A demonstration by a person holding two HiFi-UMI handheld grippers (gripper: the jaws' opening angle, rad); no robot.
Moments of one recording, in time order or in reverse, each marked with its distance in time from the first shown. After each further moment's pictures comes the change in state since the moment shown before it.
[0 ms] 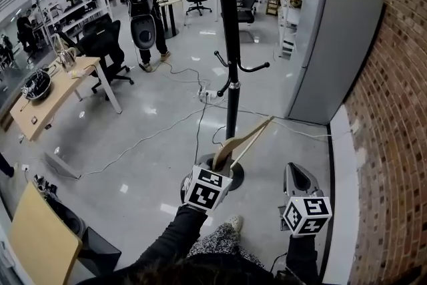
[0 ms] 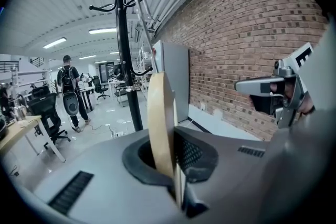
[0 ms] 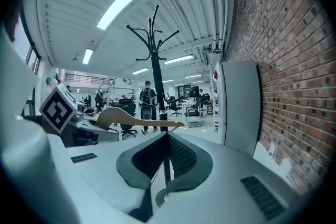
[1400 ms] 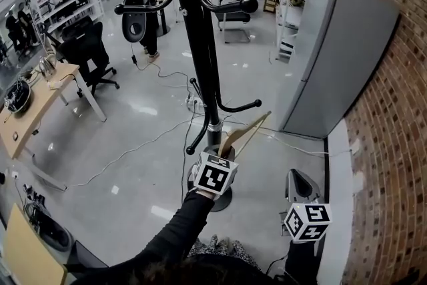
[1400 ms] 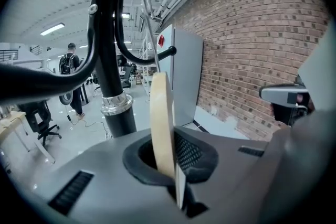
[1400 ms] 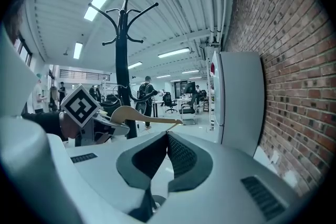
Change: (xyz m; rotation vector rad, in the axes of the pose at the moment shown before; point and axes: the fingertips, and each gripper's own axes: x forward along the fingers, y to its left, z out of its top) left arm 0.227 0.079 0.092 -0.084 0.071 -0.013; right arm 0.168 -0.123 0.027 -0.002 0.048 -0.035
